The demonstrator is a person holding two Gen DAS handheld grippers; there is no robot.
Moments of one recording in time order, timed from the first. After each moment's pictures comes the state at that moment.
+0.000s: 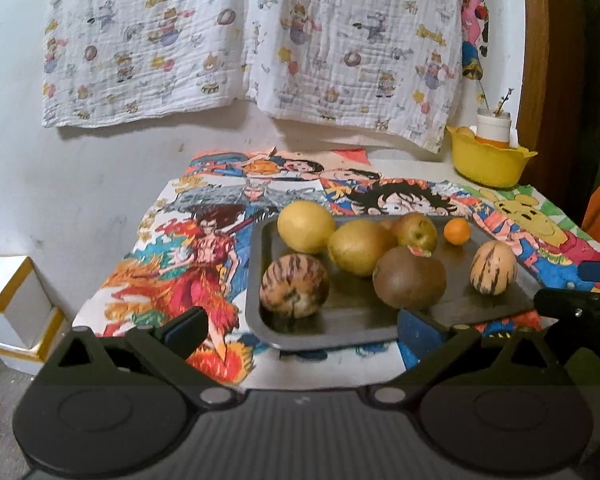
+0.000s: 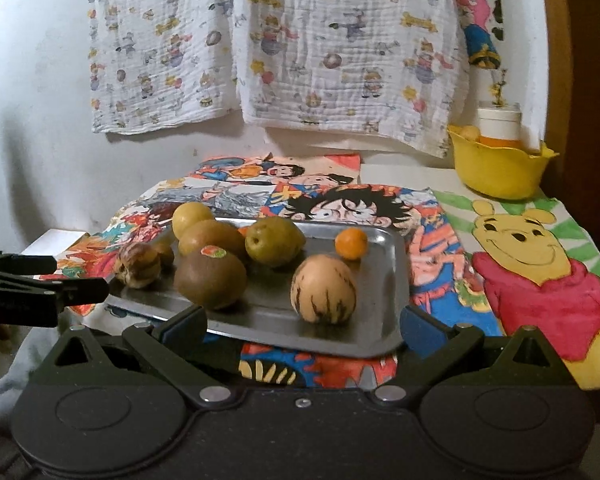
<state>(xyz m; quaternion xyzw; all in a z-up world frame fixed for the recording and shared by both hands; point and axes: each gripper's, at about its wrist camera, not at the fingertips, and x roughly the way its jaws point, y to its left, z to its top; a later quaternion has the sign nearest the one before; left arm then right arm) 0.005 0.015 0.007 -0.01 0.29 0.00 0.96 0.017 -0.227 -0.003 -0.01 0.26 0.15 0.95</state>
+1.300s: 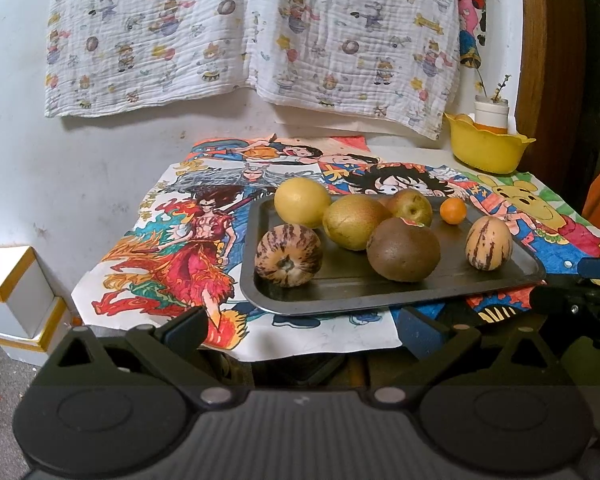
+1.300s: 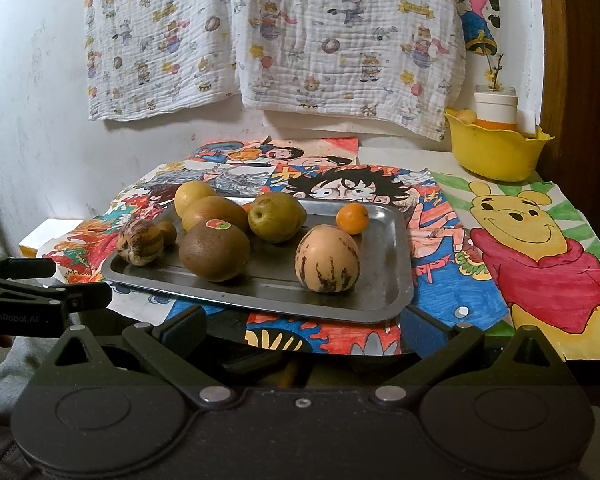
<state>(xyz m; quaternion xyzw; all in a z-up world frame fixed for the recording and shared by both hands) -0.007 0.010 -0.004 -0.01 0.30 0.00 0.95 0.008 -0.221 -0.010 0.00 0.28 0.15 0.95</state>
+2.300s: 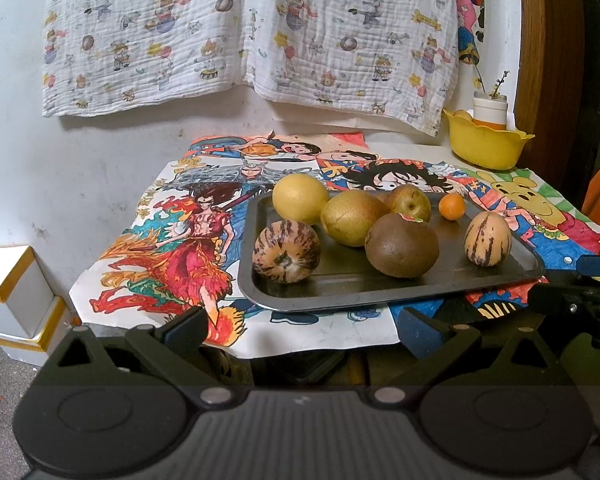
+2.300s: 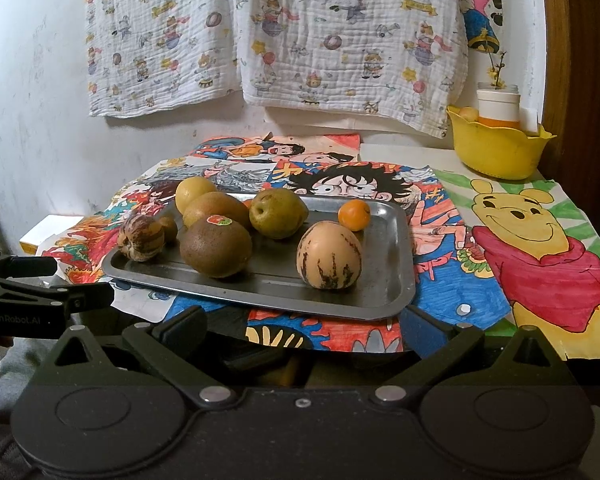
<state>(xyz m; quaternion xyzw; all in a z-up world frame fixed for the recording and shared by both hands) -0.006 0.009 -0.004 -0.01 0.30 0.00 0.95 0.009 -0.218 -0.011 0.00 0.28 0.15 0.95</state>
